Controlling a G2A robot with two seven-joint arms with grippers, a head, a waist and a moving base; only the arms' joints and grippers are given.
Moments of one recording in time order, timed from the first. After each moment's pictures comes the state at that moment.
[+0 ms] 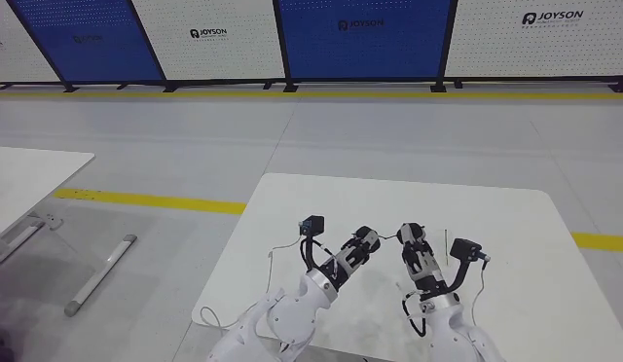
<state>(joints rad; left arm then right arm) 1.44 -1.24 -1.02 -1.77 0.22 0.02 -0.04 -1.46 -1.38 1.11 -1.59 -0.63 -0.18 -0.17</state>
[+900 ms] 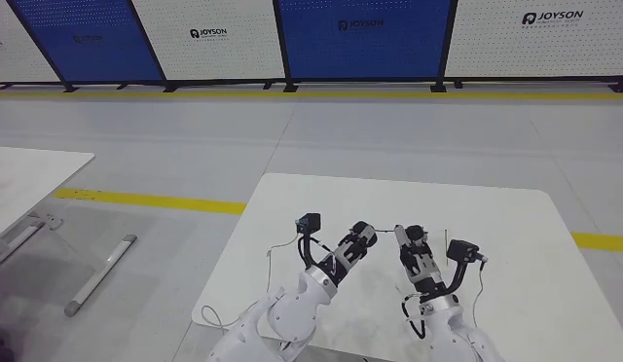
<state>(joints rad) 1.43 -1.25 -1.02 -1.77 0.22 0.03 0.01 -1.47 -1.39 1.12 -1.59 -0.68 -0.18 -0.15</state>
